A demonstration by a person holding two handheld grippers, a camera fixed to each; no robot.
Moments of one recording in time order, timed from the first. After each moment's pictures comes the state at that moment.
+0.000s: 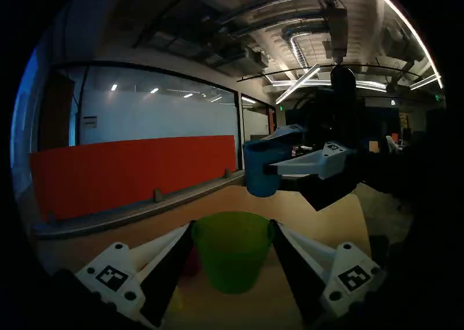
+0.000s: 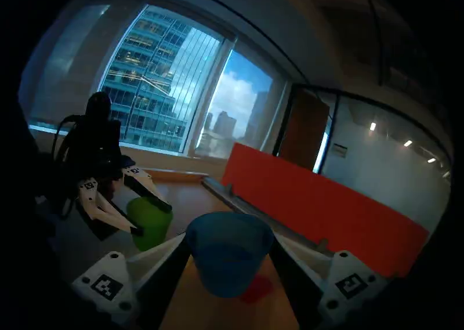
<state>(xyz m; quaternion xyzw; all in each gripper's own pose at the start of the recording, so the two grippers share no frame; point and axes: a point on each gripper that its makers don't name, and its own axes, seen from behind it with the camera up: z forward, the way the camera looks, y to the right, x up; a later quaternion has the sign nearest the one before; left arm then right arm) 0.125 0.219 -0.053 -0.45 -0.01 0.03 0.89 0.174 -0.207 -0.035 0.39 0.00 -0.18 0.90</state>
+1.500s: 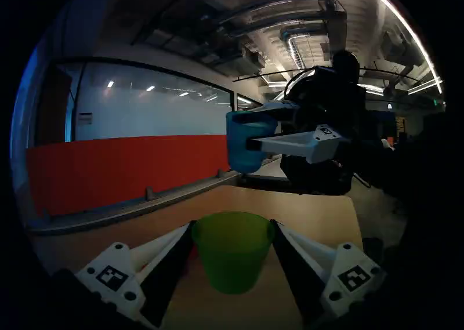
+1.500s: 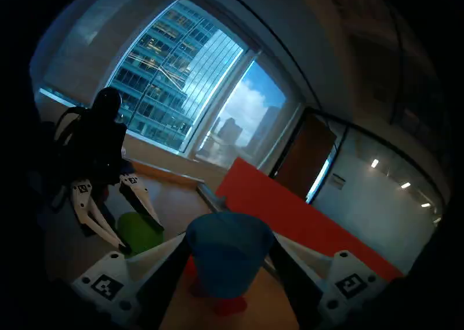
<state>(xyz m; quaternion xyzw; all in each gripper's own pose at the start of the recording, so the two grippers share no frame) 0.123 0.232 -0.063 -0.47 -0.01 0.03 0.88 0.217 -0.218 -0.025 0.39 0.06 -0.26 0.88</state>
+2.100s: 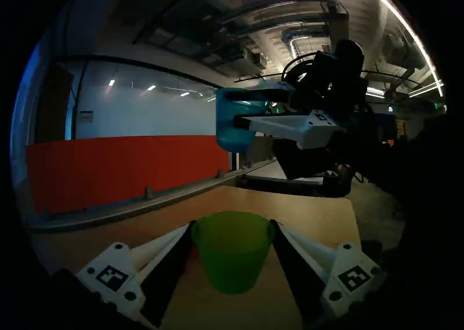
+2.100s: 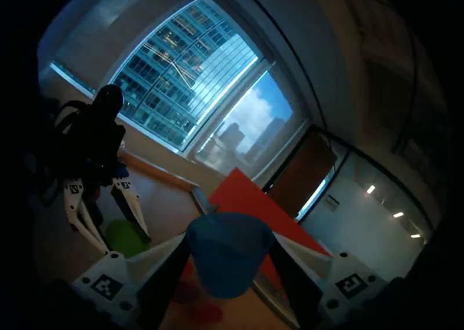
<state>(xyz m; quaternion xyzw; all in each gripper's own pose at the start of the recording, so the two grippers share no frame) 0.124 0.231 -0.064 -0.47 -0.02 0.02 0.88 0.253 -0.233 -0.010 0.38 0.10 -0.33 0.86</state>
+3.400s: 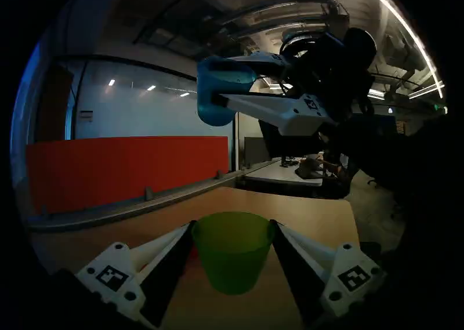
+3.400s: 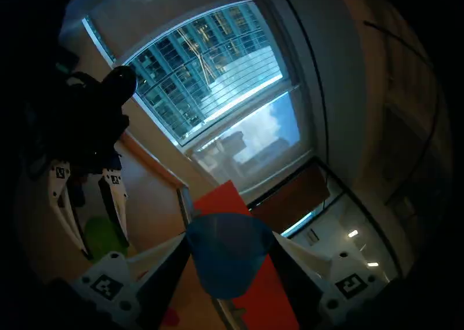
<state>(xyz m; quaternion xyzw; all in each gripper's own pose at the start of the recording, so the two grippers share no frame) 0.125 0.233 -0.064 -0.47 -0.02 0.01 0.88 0.293 -0.259 0.009 0.36 0.17 -0.44 0.81</state>
